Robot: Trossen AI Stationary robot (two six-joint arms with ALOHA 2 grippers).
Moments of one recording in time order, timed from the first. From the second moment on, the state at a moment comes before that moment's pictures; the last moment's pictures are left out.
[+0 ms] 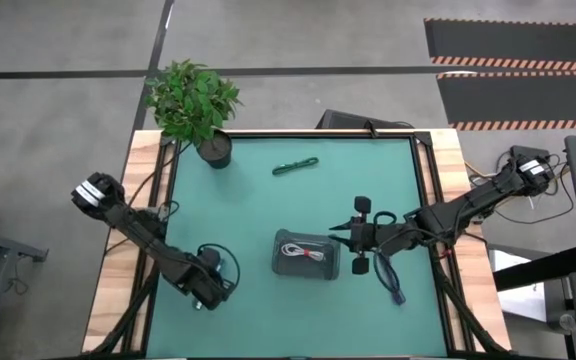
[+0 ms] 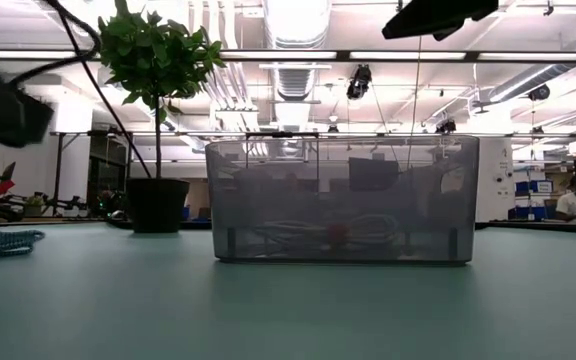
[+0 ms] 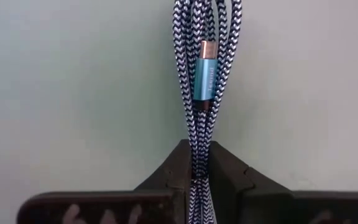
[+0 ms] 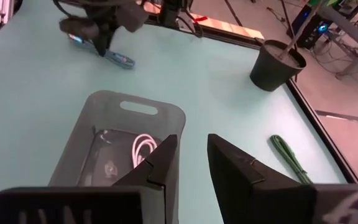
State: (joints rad) left arm -0.70 1.54 0.83 -0.74 -0.06 -1.85; right arm 0.41 1.22 0.84 -0.15 0.52 0.01
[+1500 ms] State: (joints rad) left arm -0.40 1.59 1.51 -0.57 -0.39 -0.29; right arm 0.41 1.06 0.76 -0.07 0.41 -0.12
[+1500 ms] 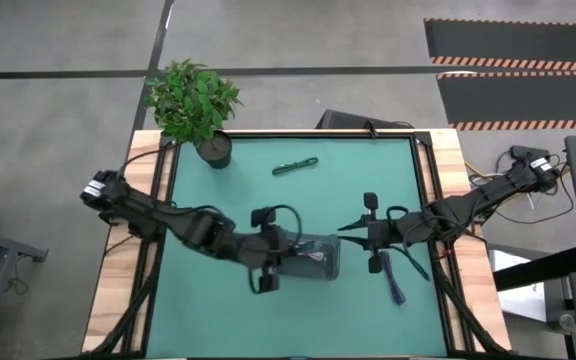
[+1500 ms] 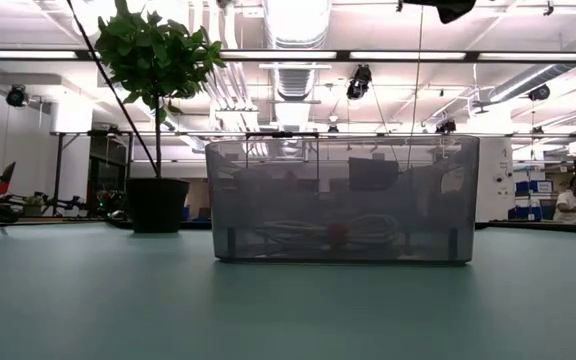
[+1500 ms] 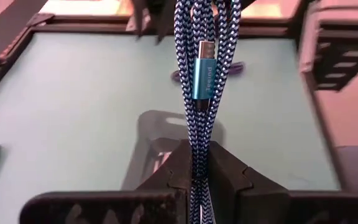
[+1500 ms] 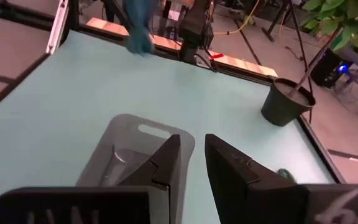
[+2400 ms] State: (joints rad) left arm -0.25 1.91 1.48 -0.41 -0.23 -0.15; right arm 0.41 0.99 0.76 -0.10 0.41 -0.18
